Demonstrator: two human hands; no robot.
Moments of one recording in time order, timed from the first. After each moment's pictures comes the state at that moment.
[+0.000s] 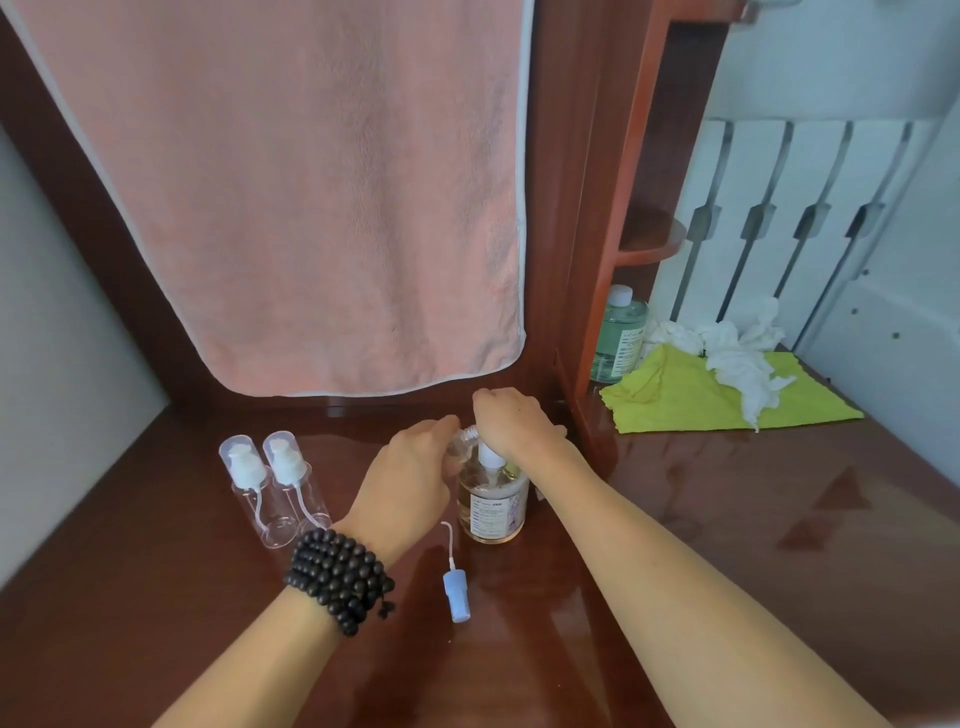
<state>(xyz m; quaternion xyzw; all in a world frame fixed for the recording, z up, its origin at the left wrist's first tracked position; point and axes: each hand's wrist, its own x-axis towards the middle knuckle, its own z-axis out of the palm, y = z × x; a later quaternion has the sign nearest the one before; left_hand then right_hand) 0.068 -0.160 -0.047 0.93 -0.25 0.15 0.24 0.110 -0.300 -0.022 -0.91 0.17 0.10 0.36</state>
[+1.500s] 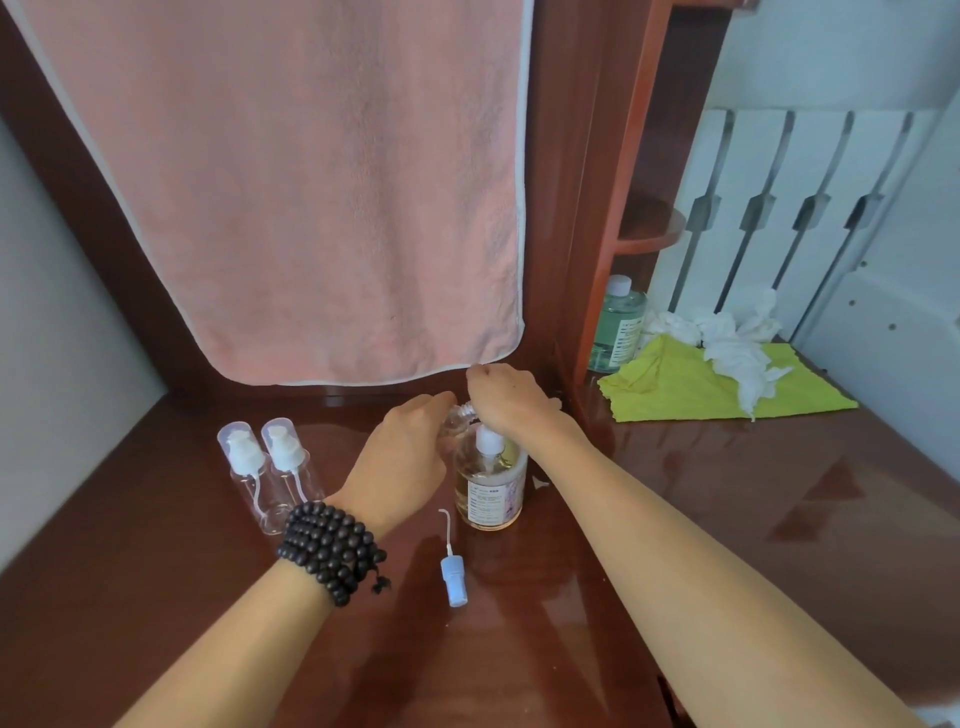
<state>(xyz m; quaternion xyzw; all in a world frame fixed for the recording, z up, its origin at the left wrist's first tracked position) 0.074 -0.157 -0.037 0.91 -0.26 0.16 0.27 0.113 -0.299 -0.009 -0.94 0.11 0.08 0.31</state>
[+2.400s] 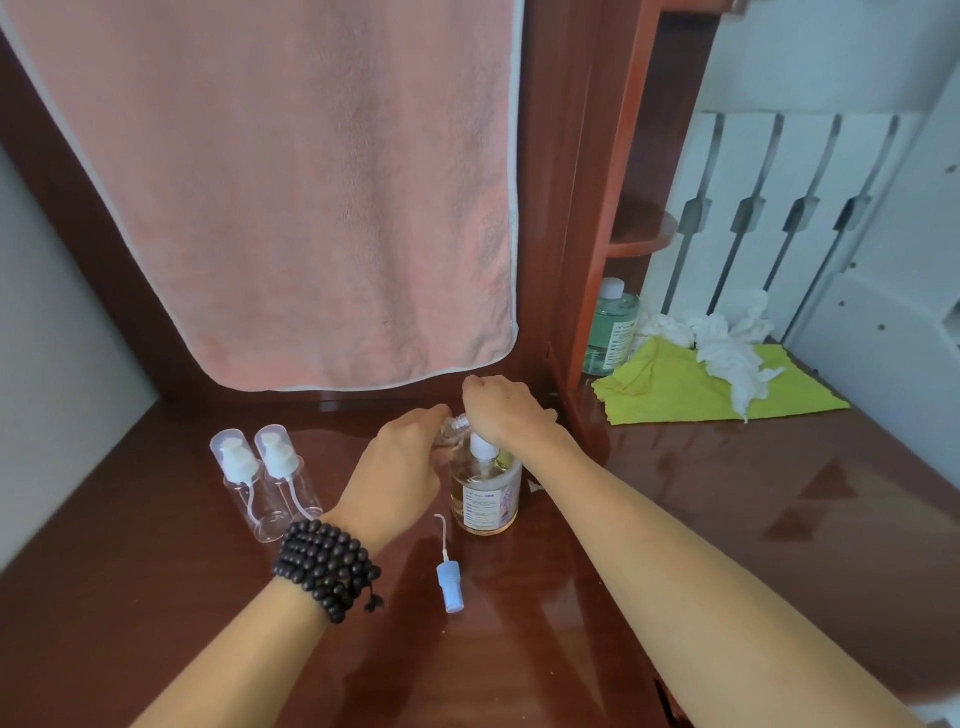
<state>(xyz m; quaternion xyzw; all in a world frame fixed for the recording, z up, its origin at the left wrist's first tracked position) 0.067 -0.156 -0.043 0.91 -0.26 0.16 0.28 0.113 -0.302 -0.015 -0.94 0.13 0.09 0.31</state>
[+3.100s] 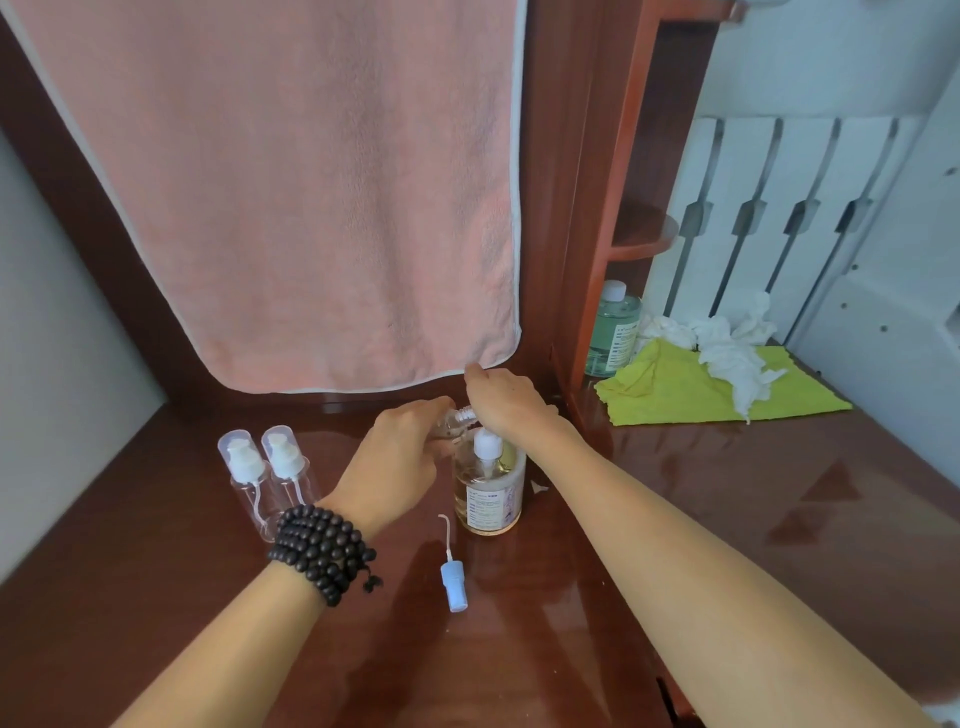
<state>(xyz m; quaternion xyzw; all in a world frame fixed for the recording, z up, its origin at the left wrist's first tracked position) 0.072 -0.152 -0.031 0.90 -0.27 0.15 0.30 0.109 -0.301 -0.002 -0.92 0.13 0.08 0.37</state>
